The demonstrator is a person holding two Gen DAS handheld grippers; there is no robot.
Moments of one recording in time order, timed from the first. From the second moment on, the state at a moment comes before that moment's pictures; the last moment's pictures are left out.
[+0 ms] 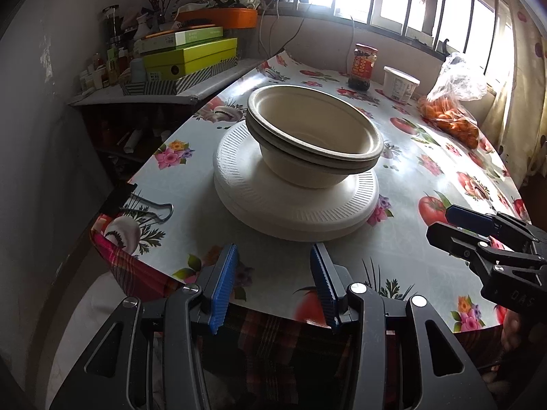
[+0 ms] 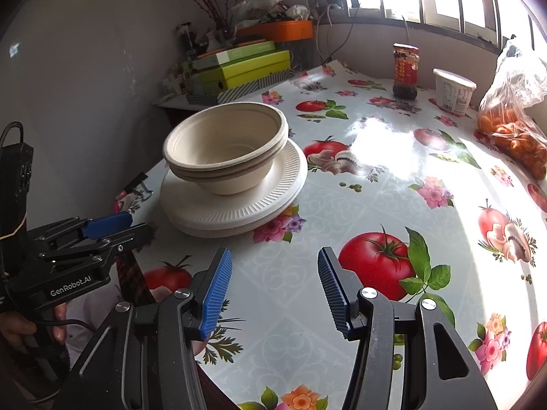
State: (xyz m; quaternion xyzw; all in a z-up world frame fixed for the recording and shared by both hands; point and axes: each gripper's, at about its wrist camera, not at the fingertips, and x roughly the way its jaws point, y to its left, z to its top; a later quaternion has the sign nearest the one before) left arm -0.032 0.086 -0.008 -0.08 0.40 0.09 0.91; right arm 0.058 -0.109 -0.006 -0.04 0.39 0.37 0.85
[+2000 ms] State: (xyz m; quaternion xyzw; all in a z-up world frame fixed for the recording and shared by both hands) left arm -0.019 0.062 -0.040 -0.06 0.43 0.11 0.90; right arm 0.048 -0.104 -0.037 -0.07 0.40 0.33 0.85
